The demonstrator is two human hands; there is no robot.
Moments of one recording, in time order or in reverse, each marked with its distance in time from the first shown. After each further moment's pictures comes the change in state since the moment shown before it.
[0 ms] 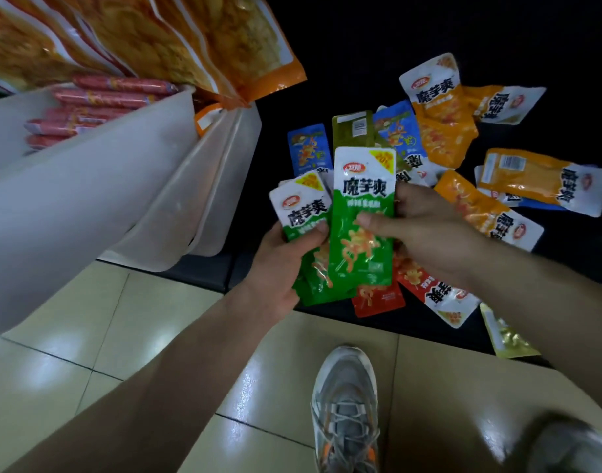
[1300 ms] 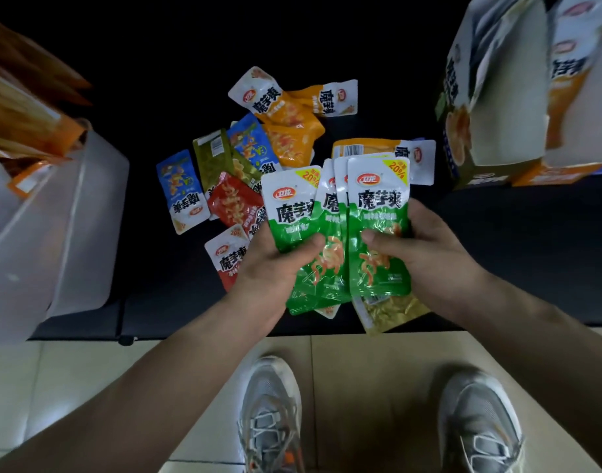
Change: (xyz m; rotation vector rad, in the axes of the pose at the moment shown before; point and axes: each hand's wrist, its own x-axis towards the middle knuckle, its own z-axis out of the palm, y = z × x) left_hand -0.005 -0.054 0.149 0.359 -0.191 0.102; right_hand -0.098 0.060 -0.132 0.363 0.314 -0.047
